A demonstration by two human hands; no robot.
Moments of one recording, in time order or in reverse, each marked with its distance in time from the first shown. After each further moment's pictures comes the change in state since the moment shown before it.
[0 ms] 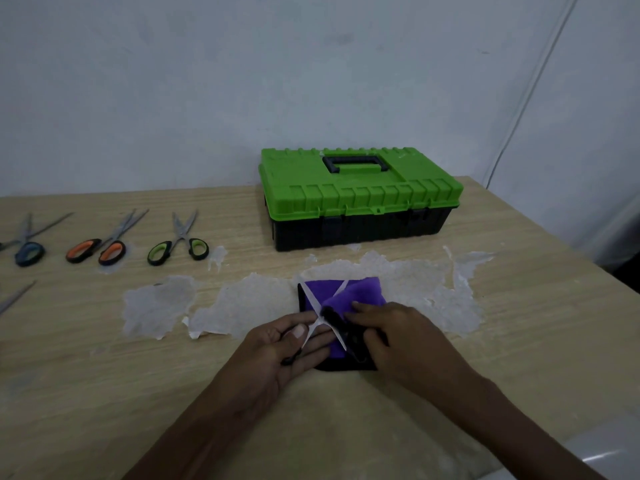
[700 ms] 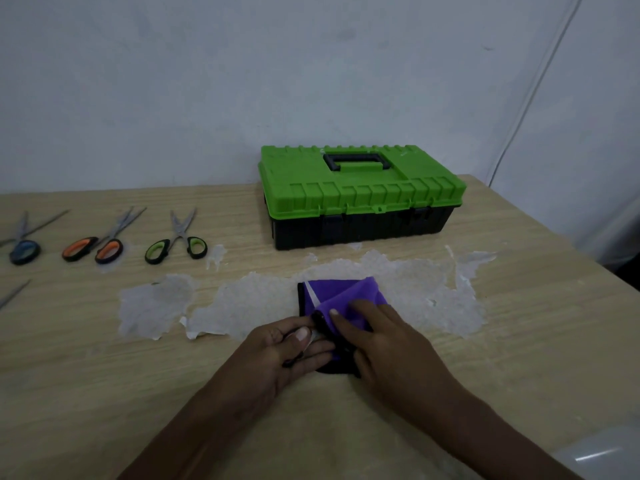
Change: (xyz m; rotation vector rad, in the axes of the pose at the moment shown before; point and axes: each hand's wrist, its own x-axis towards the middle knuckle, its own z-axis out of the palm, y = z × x) left_hand -0.001 0.001 0.000 0.076 -0.011 -0.010; right_hand -0.008 -0.007 0.017 -0.296 -0.004 -0.105
